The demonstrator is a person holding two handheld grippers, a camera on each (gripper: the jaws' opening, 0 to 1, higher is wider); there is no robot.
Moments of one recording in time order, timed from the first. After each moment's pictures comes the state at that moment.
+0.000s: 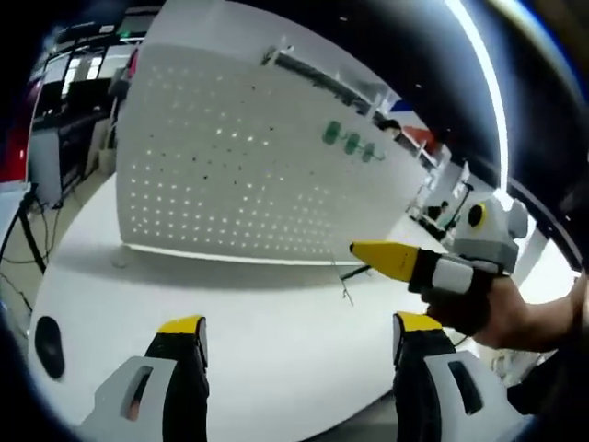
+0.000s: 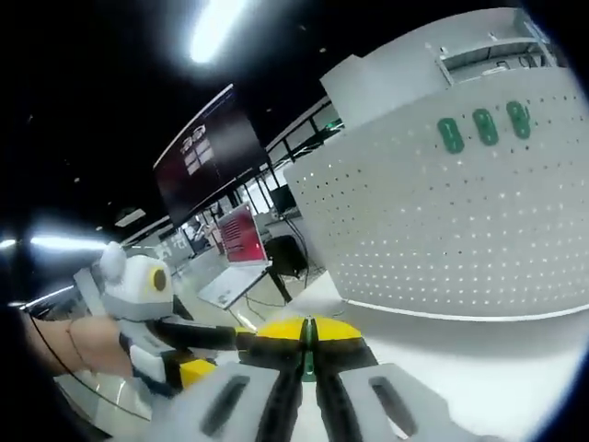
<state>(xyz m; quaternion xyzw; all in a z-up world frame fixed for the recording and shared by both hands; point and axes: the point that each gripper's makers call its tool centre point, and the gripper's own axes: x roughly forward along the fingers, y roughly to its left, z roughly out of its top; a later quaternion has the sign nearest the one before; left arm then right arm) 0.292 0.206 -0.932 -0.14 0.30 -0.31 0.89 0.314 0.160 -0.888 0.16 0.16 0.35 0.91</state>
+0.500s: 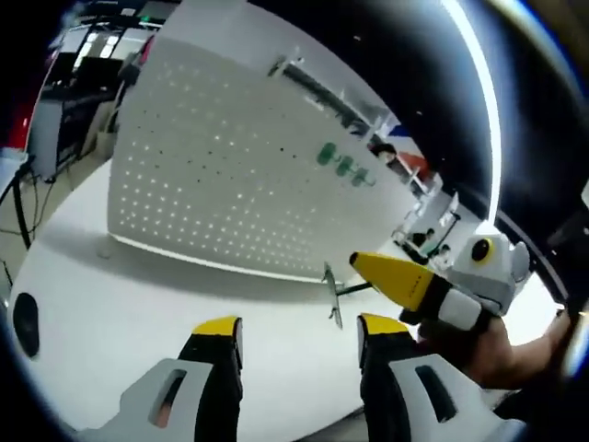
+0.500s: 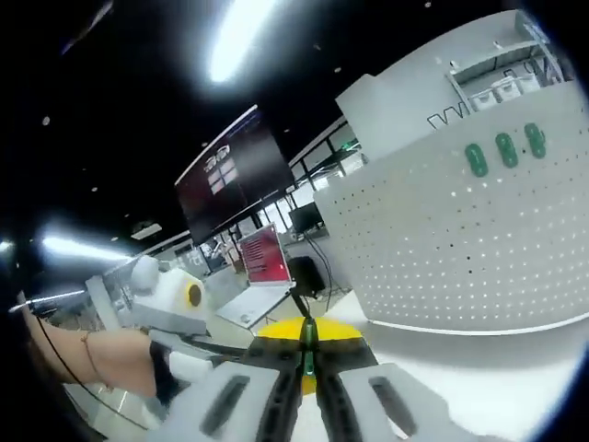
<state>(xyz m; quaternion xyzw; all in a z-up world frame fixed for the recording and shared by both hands) 0.291 0.197 -0.909 -0.22 0.27 -0.32 0.88 0.295 0.185 -0.854 0.18 0.10 0.38 0.90</state>
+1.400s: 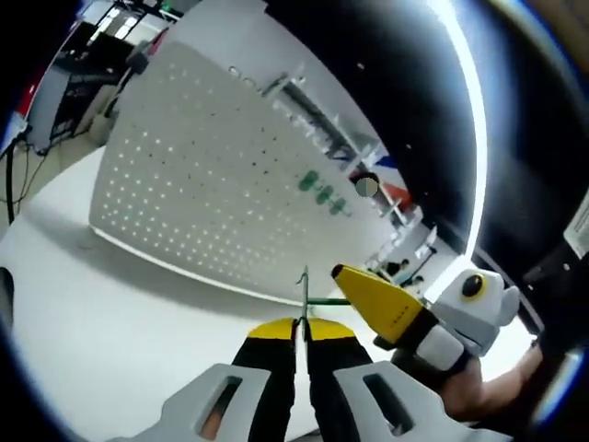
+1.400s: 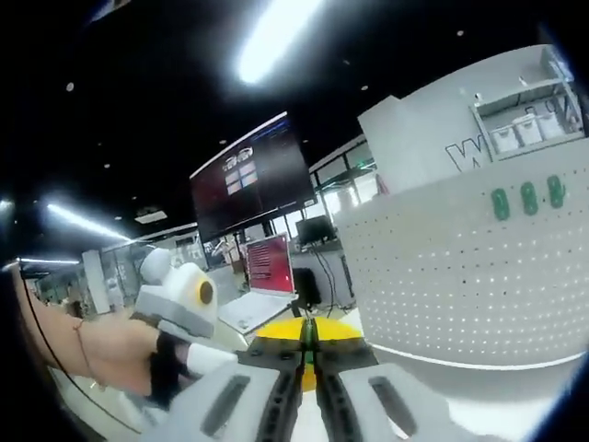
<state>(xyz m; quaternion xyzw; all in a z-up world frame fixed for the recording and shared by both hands) 0.287 0.188 -0.880 -0.29 0.25 -0.34 0.86 0.288 0.200 -0.830 0.12 0.05 0.39 0.91</state>
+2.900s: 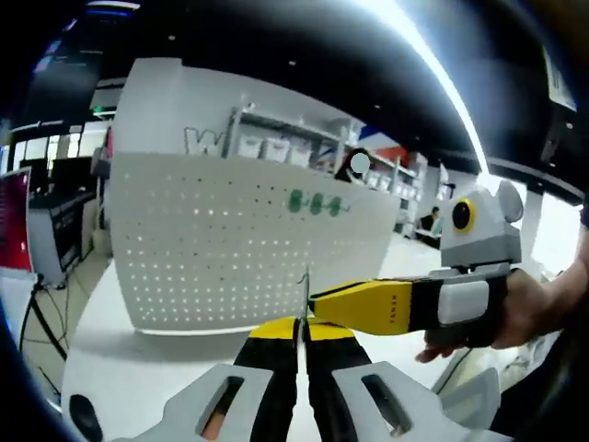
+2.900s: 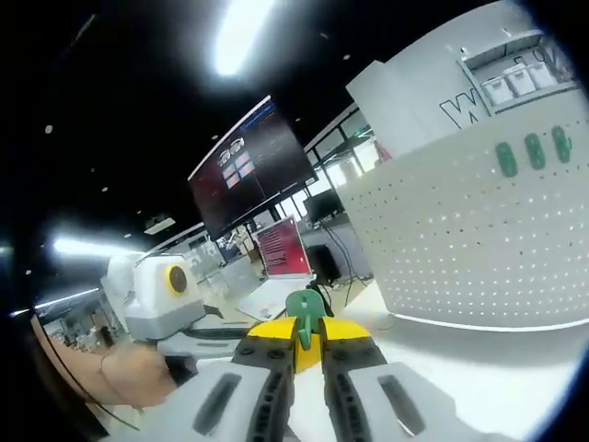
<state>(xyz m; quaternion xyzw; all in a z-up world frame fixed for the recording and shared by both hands) 0.296 0.202 -0.859 -0.06 0.14 -0.33 0.93 0.286 0.207 -0.835 0.18 0.13 0.42 0.88</state>
